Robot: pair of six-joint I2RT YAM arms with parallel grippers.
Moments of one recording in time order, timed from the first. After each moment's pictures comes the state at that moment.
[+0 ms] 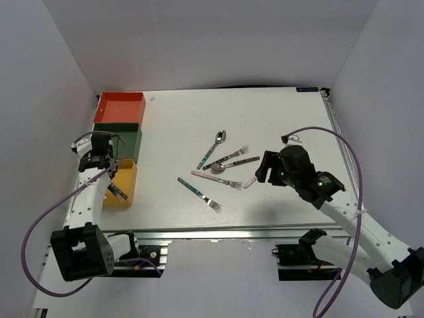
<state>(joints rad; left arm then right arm) 0.16 1.15 0.88 -0.76 -0.58 -0.57 0.62 0.90 0.81 -0.62 0.14 0.56</state>
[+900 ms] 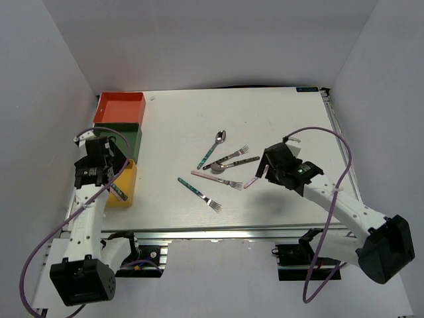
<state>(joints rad) 0.14 0.99 0.88 -0.70 -0.33 -0.45 0.62 1.09 0.82 -0.61 0.35 0.71</state>
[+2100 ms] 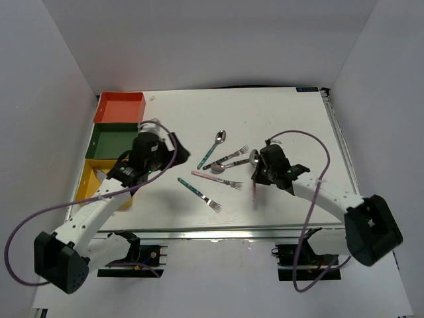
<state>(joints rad) -0.43 1.05 0.86 -0.40 -0.07 -0.64 0.58 1.31 0.70 -0.29 0.16 0.65</state>
